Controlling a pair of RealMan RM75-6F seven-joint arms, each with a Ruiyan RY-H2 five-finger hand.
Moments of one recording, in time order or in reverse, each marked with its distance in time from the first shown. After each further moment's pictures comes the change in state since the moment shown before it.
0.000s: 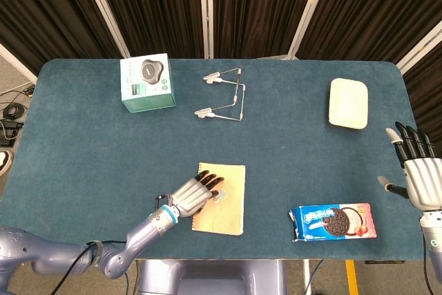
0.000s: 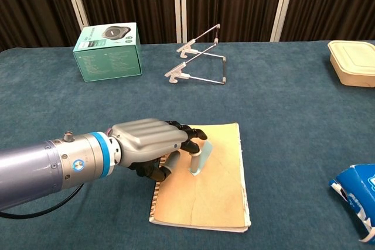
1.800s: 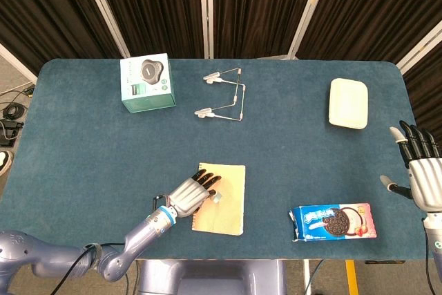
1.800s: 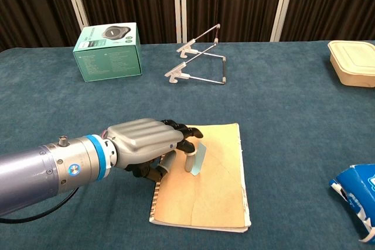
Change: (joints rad) left arm 0.020 -0.013 0.017 0.010 0.029 0.042 -0.001; right arm -0.022 0.015 0.027 -0.016 -0.018 0.009 0.025
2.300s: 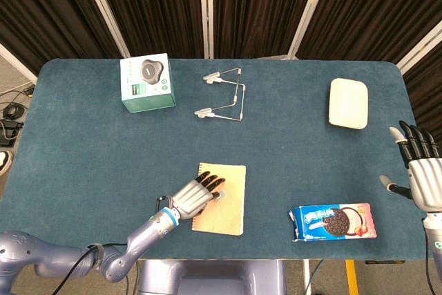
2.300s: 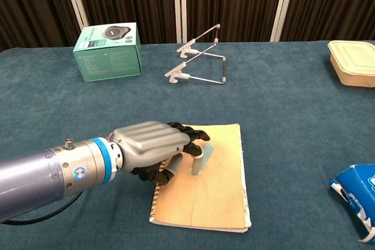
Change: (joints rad) left arm -0.003 -0.022 -0.006 0.016 0.022 -0.013 -0.022; right arm -0.002 0.001 0.003 0.000 -0.001 -0.001 0.003
